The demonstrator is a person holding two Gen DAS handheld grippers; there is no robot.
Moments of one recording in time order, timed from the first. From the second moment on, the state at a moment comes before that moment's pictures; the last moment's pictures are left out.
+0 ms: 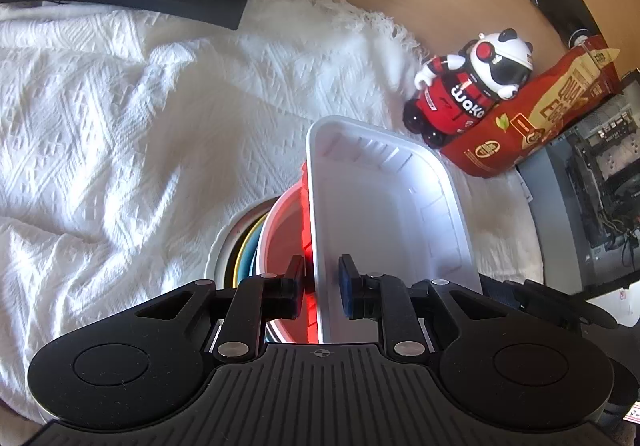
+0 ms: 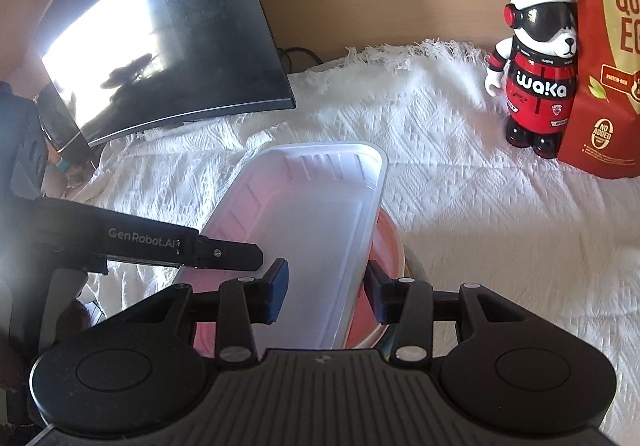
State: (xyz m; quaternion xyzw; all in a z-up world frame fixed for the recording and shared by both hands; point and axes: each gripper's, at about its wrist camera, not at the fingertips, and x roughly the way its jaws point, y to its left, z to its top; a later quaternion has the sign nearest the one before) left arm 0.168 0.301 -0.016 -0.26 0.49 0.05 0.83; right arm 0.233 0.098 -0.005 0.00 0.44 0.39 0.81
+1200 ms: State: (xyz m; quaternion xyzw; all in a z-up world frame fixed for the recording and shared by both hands) left arm 0.153 0.308 -0.001 -0.31 0.46 0.04 0.83; right arm 0.234 0.086 0.003 0.02 0.44 0.41 0.80
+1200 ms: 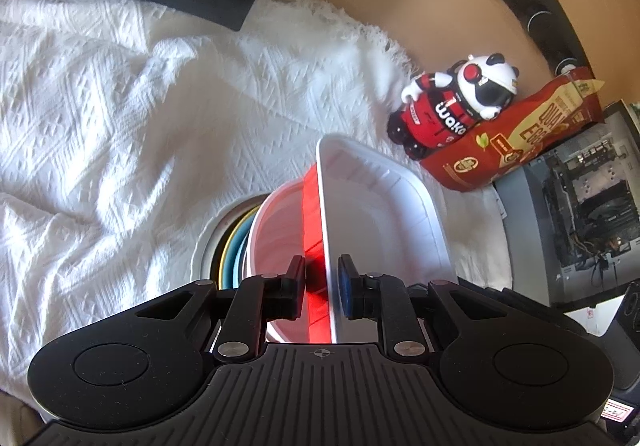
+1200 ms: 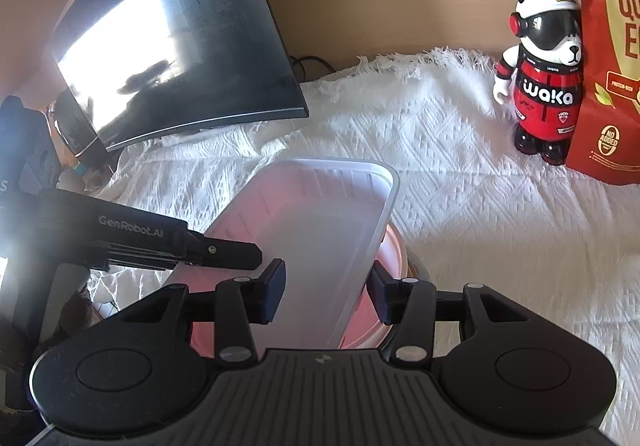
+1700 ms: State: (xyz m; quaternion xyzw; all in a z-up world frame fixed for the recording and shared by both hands) left arm 0.147 0.315 -0.005 -0.33 0.46 0.04 0.82; right arm 0.233 0.086 0.003 0.01 0.44 0.40 0.80
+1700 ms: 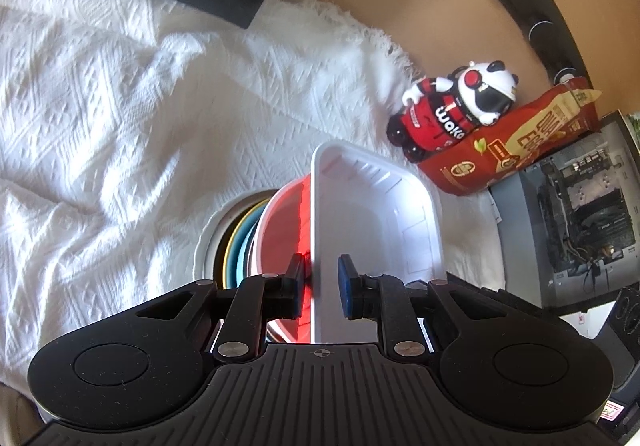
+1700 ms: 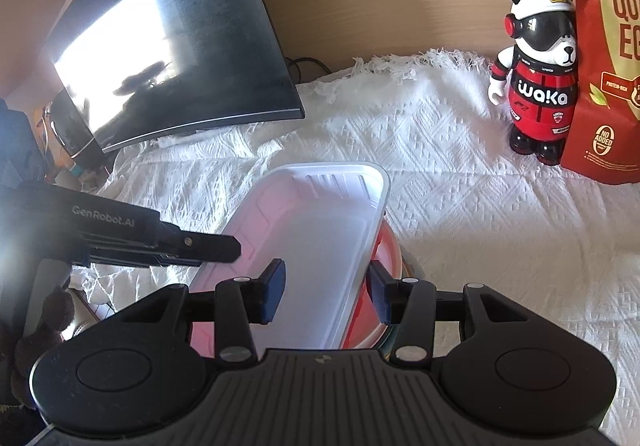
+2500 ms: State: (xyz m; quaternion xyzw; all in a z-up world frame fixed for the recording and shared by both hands) left arm 0.152 0.313 -0.007 -0.33 0.45 0.03 0.83; right arm 0.231 0.080 0.002 0.01 0.44 0.40 0.80
